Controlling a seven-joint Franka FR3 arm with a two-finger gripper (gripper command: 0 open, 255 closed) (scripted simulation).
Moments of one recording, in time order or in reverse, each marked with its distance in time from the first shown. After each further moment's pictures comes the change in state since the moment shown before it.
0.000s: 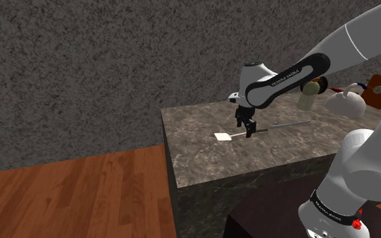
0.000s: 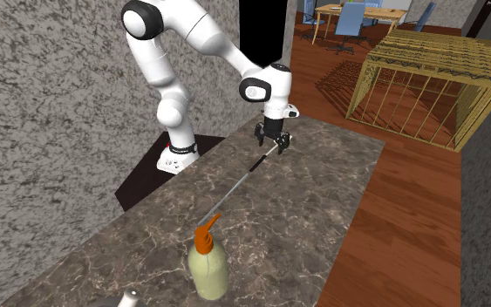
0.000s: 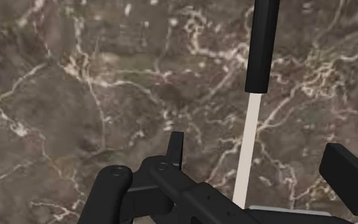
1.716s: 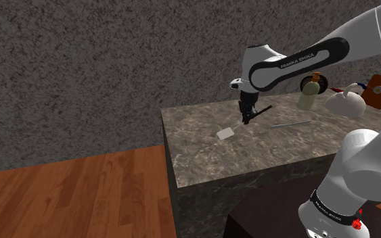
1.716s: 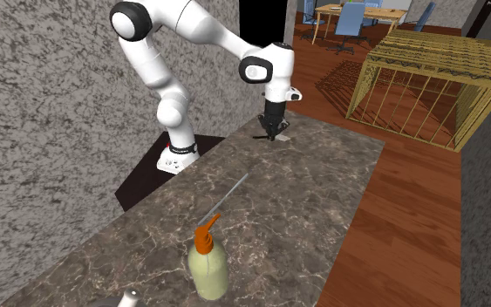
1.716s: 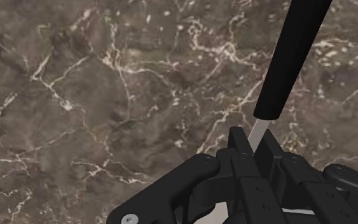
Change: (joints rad) arm -0.001 -0.113 0.021 0.091 -0.001 -0.202 0.001
